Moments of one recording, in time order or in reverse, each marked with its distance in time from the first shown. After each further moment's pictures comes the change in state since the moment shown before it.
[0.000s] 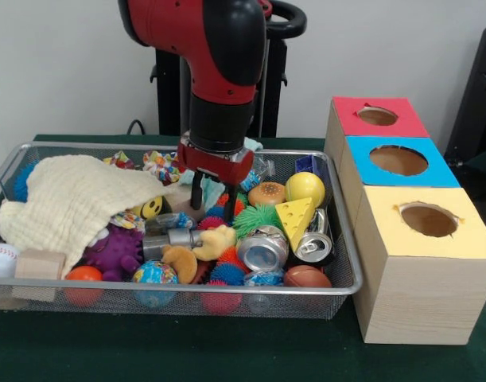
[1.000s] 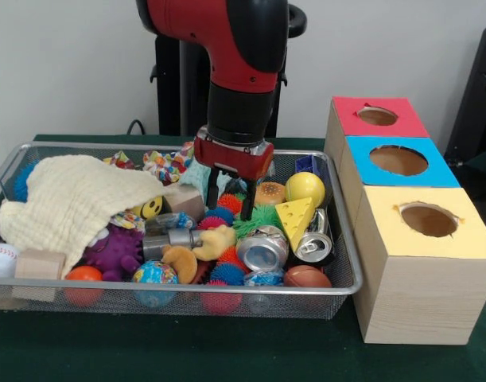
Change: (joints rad) arm 0.053 -0.045 0.000 -0.010 0.035 0.000 0.000
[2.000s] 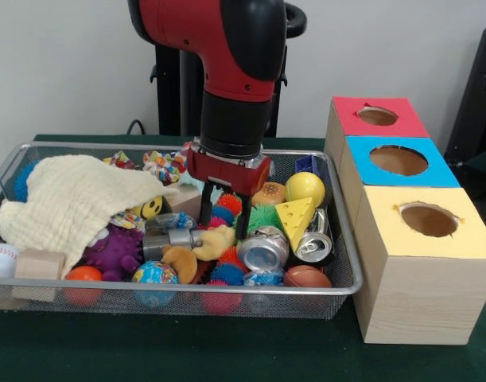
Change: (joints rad) arm -0.001 0.025 0.001 -0.079 0.025 0.000 0.000
